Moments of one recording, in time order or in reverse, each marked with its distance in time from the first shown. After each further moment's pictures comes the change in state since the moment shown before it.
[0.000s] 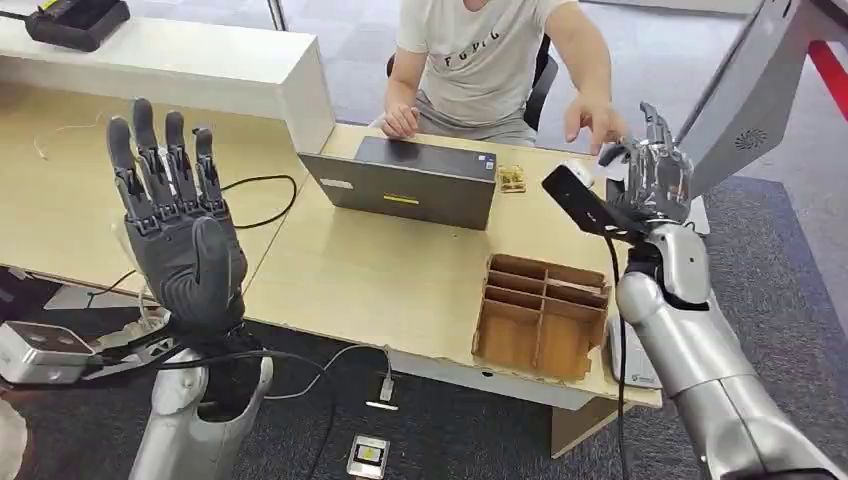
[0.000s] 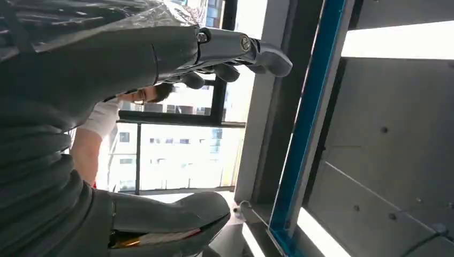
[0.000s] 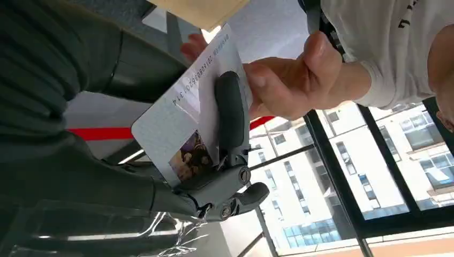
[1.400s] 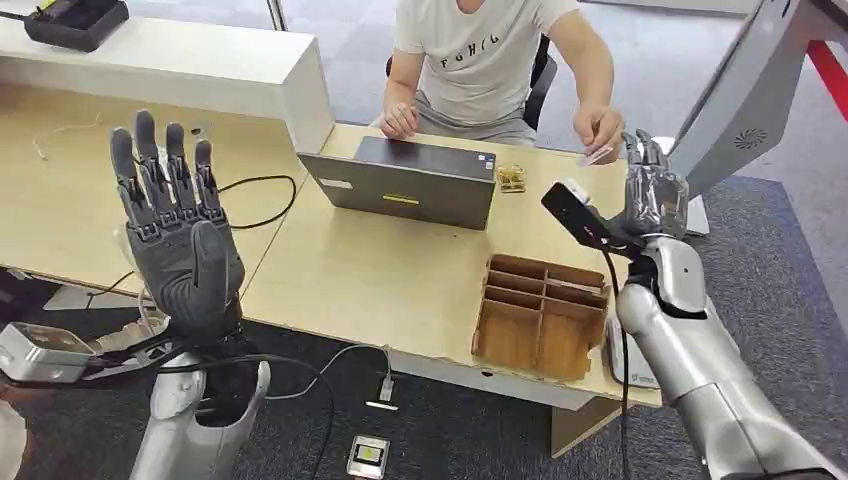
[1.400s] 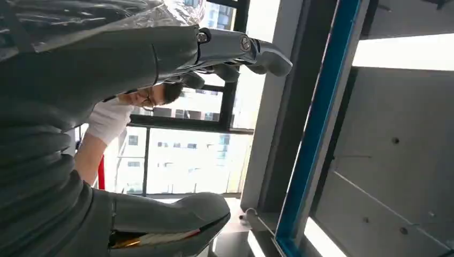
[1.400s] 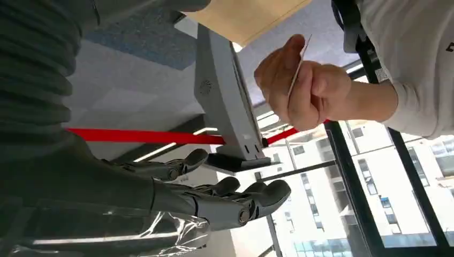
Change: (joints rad) left arm 0.033 -0.010 0.031 0.008 0.016 -0.007 0.000; right arm 0.009 -0.021 0.034 0.067 0.006 0.010 0.038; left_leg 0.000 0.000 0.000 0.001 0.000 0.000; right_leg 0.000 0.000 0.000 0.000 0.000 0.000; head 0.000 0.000
